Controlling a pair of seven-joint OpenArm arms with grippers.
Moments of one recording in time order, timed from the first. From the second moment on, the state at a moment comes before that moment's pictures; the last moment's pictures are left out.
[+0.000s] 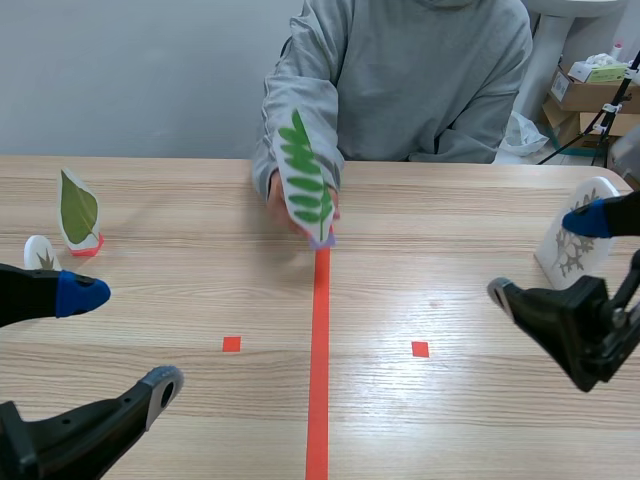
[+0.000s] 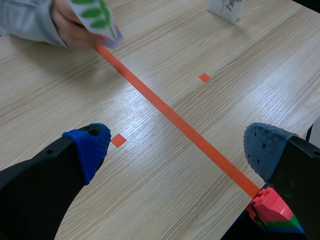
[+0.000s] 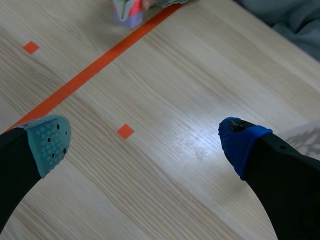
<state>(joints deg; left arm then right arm) 52.6 -25.9 -12.8 127.8 -18.4 -36.2 5.4 -29.3 24.9 17.7 116.1 20.2 42.4 -22.7</state>
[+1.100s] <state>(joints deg) 51.5 -24.9 -12.8 127.8 -18.4 -36.0 5.8 -28.5 35.0 10.7 116.8 24.8 37.3 -22.5</state>
